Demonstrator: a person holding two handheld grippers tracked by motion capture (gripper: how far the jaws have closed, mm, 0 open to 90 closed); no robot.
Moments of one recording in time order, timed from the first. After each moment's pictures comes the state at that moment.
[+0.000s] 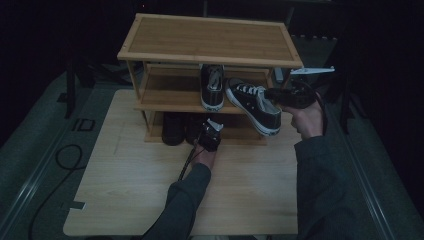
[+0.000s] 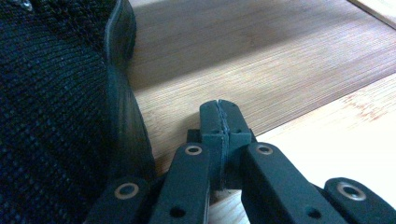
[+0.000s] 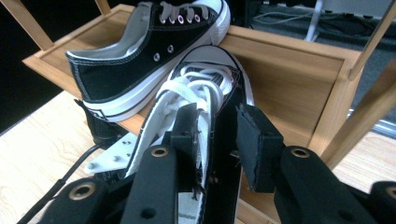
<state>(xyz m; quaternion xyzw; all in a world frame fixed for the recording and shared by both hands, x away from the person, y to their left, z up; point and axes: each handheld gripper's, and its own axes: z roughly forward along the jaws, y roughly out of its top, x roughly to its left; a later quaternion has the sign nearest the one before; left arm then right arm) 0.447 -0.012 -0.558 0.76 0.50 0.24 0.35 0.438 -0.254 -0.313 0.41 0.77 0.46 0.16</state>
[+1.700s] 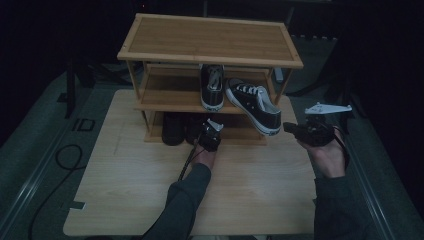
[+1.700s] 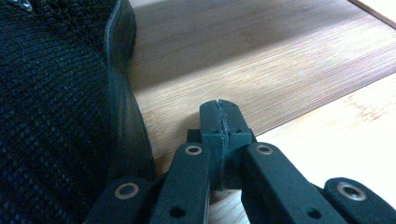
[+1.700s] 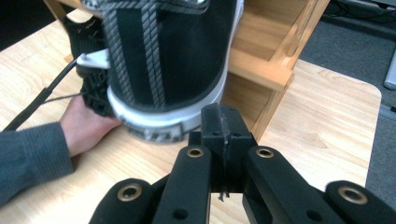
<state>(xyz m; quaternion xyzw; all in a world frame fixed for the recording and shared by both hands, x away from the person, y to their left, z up) 0.447 -0.012 -0.558 0.76 0.50 0.24 0.35 0.356 -0.294 -0.351 0.41 0.80 0.40 0.19</state>
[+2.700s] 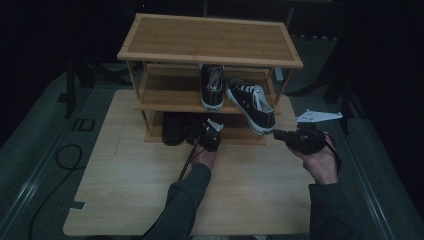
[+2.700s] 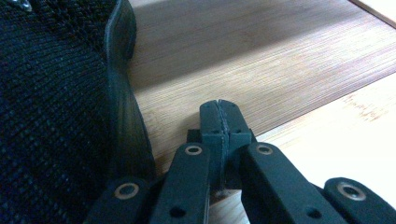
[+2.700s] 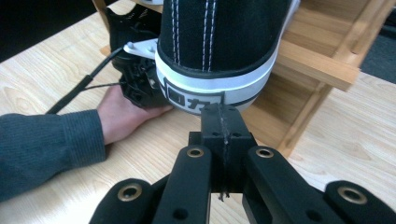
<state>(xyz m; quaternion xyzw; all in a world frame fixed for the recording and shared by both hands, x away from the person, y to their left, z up) 0.447 -0.012 -0.558 0.76 0.50 0.24 0.35 0.343 -0.274 -0.361 0.37 0.81 0.42 0.16</state>
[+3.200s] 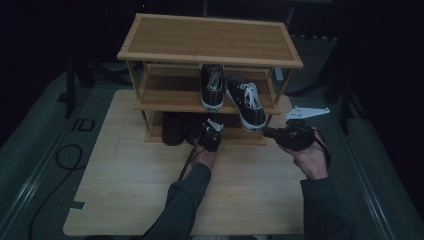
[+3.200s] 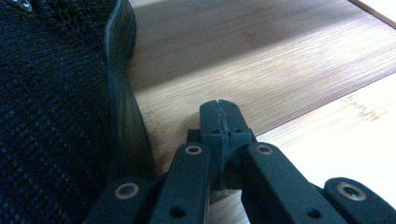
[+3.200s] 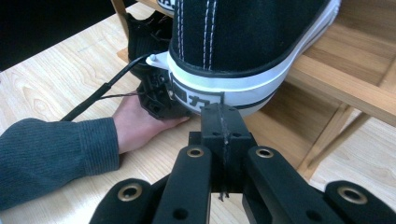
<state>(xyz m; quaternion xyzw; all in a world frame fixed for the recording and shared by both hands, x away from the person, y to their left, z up) 0.447 -0.013 -0.558 0.76 0.50 0.24 0.35 0.352 -0.249 -0.360 0.35 0.82 0.42 0.15</state>
